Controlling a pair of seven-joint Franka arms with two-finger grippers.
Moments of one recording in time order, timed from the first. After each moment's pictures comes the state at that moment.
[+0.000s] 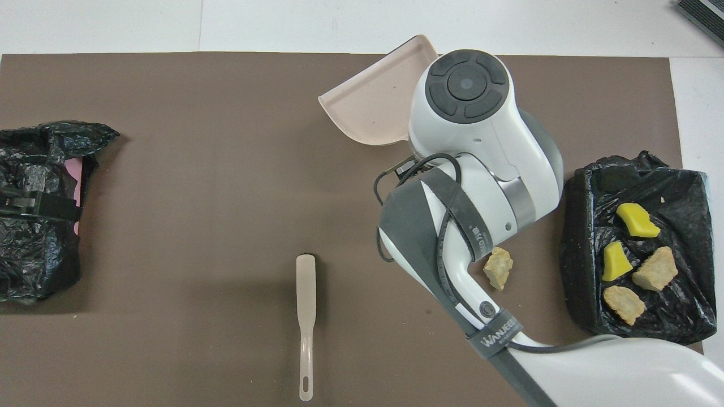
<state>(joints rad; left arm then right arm) -0.04 -0.13 -0.01 -1.74 0.03 1.61 0.09 0.40 0.50 0.17 -1.29 -0.09 1.84 0.42</state>
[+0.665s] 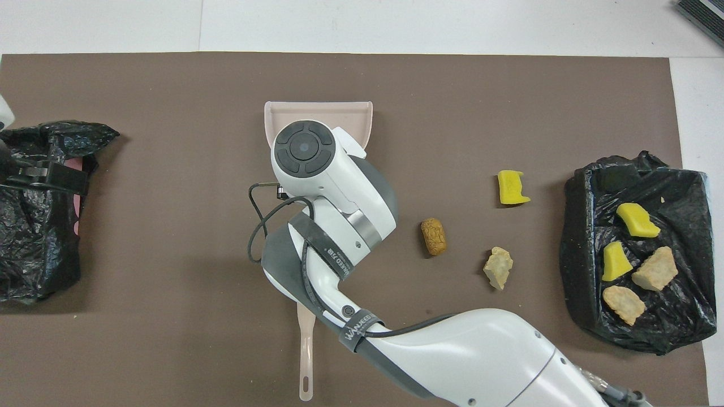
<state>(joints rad) -0.04 0.01 -0.01 -1.59 0.03 1.61 0.09 0.56 0.74 0.17 -1.15 -0.09 1.92 0.74</state>
